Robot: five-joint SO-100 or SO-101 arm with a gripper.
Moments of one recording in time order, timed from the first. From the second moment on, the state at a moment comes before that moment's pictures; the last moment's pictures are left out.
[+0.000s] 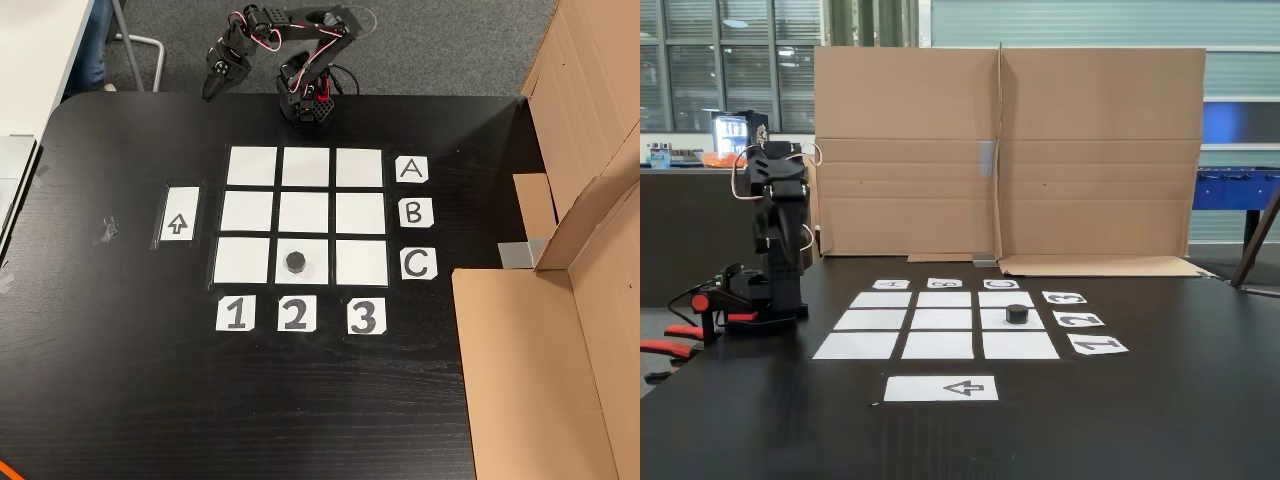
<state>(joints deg) 61.7 150.6 136.8 61.5 -4.5</state>
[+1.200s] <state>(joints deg) 79.1 189.3 166.7 57.8 -8.4</state>
